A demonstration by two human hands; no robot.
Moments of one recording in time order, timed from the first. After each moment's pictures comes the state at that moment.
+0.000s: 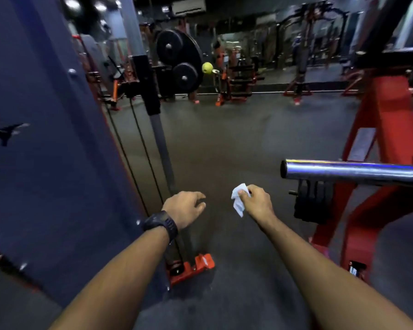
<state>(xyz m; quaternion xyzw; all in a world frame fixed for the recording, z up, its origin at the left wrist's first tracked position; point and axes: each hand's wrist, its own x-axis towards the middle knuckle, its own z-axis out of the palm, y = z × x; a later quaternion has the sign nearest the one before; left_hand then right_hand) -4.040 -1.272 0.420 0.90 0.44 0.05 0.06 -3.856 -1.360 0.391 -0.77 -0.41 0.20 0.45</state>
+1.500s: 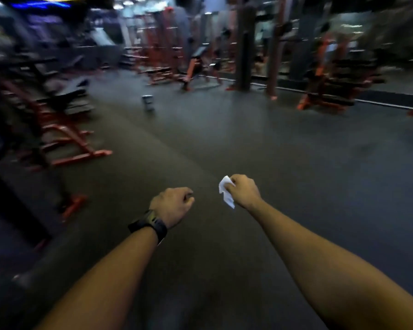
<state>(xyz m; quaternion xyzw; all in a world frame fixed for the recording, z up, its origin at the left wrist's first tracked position) -3.698 -0.647 0.390 0.71 0.68 0.12 0.09 -3.495 -0.610 0.387 -0.65 -0.67 0.26 0.26</state>
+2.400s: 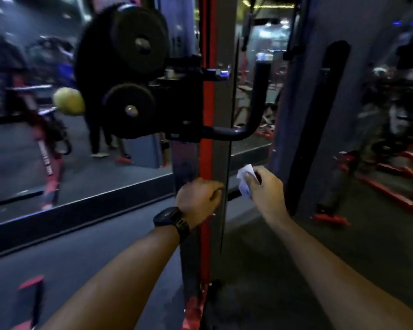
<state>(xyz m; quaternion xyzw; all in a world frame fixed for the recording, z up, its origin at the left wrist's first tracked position) -3.720 -0.730 0.450 0.11 0.97 0.14 -0.19 -3.756 -0.551 0.458 0.13 -0.85 0.47 0.21</state>
